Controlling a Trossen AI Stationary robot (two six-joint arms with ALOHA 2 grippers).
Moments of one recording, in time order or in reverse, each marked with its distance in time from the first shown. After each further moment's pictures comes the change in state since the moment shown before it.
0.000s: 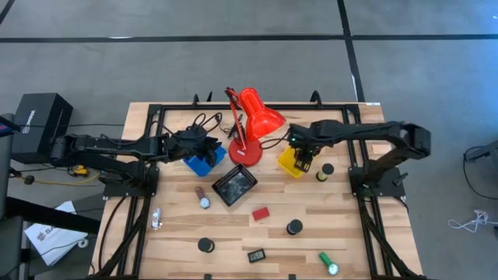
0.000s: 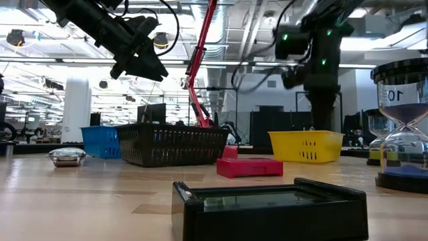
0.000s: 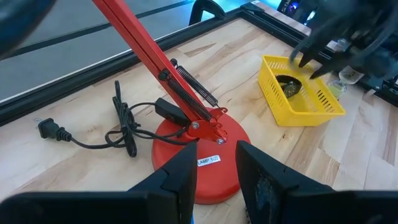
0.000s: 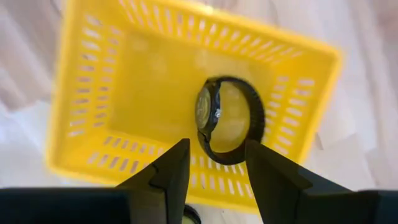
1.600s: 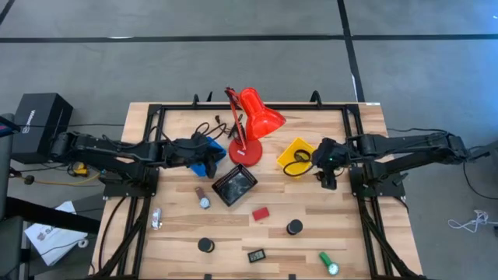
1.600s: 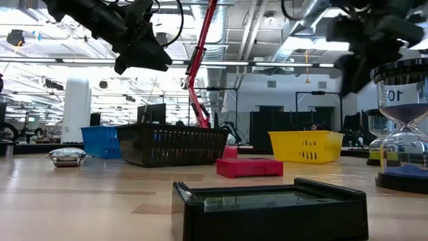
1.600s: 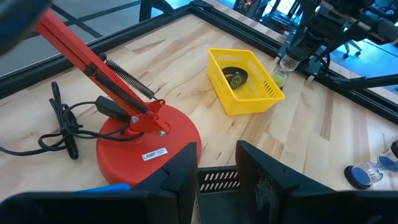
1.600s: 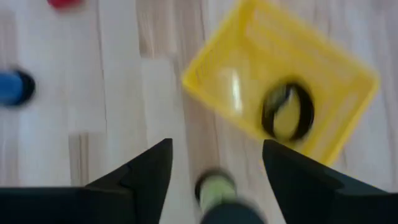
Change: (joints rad) left arm -0.121 0.000 0.000 0.052 0.044 -0.006; right arm 0.287 -0.496 -0.205 -0.024 -0.002 -0.068
